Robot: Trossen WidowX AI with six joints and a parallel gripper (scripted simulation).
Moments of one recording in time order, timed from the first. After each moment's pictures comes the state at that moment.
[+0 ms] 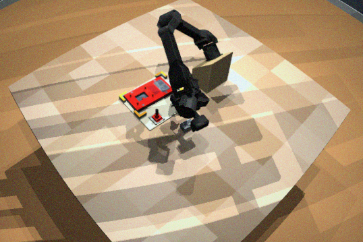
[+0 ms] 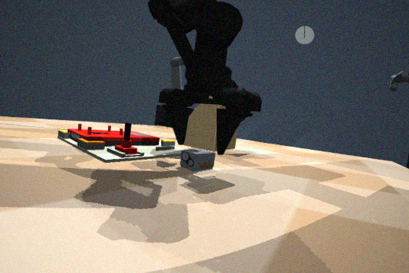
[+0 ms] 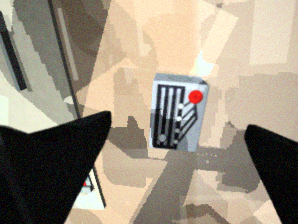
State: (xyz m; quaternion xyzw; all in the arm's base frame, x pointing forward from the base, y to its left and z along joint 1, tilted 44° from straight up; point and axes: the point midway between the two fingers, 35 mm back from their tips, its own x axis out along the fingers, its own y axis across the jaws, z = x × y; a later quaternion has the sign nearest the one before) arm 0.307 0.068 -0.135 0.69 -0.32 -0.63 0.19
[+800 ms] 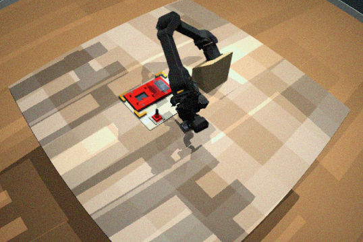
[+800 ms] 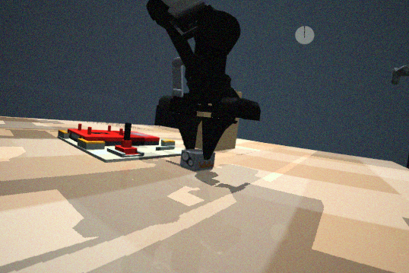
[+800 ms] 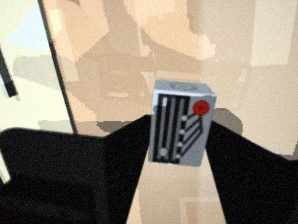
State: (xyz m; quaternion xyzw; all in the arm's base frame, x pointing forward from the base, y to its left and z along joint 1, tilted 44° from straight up) arm 0.305 0.058 -0.144 0.68 -0.32 -0.63 0.20
